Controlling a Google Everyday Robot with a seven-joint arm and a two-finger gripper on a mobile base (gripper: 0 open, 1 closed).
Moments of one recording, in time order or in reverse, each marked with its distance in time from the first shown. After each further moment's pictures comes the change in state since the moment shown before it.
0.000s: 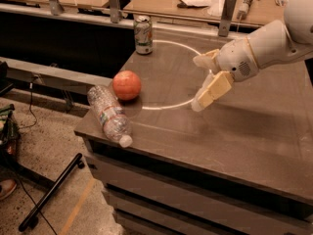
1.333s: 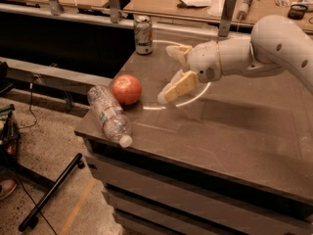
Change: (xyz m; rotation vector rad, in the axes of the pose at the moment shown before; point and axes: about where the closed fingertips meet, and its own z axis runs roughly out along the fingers) arm -0.056 -0.022 0.060 0.037 -0.283 -0.126
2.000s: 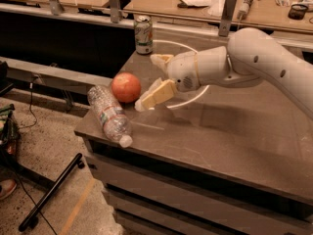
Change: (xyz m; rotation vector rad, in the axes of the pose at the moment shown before) arm 0.000 0.016 0.048 0.021 -0.010 0.048
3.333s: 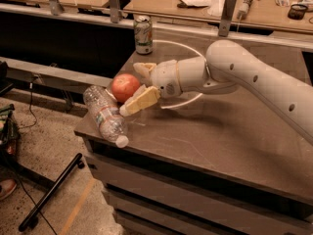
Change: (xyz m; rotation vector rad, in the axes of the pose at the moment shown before) arm 0.007 0.006 0.051 -0.081 -0.053 0.019
